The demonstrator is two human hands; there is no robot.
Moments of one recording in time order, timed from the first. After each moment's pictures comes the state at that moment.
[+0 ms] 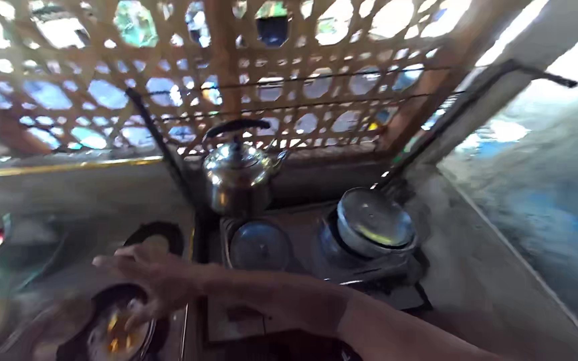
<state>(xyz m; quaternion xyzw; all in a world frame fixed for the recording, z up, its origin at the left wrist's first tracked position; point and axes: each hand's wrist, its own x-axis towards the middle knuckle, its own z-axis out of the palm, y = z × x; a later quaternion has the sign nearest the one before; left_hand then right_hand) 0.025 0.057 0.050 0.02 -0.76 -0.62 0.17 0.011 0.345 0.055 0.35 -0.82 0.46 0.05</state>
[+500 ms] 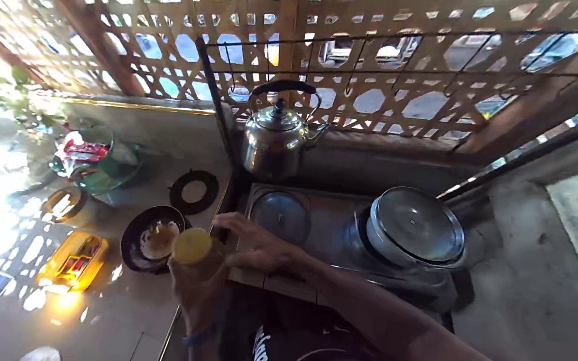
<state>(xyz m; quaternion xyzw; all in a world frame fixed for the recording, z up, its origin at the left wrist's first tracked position) 0.218 0.303 0.007 0.10 -0.80 -0.54 0.24 0.140 0.485 0.035 0.36 -0.74 0.56 -0.07</state>
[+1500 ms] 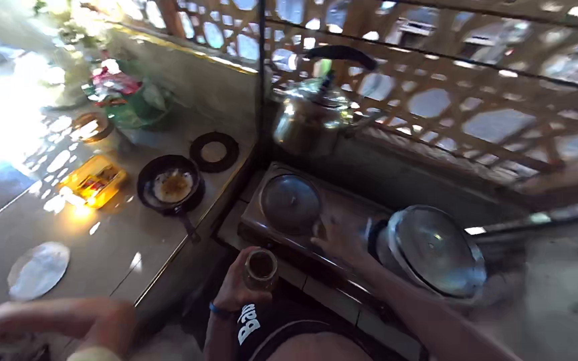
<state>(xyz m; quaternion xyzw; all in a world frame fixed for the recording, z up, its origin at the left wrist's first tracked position) 0.300 0.335 -0.106 -0.11 -0.68 -0.72 -0.03 0.167 0.661 -0.099 0.07 -0.97 0.14 -0.16</state>
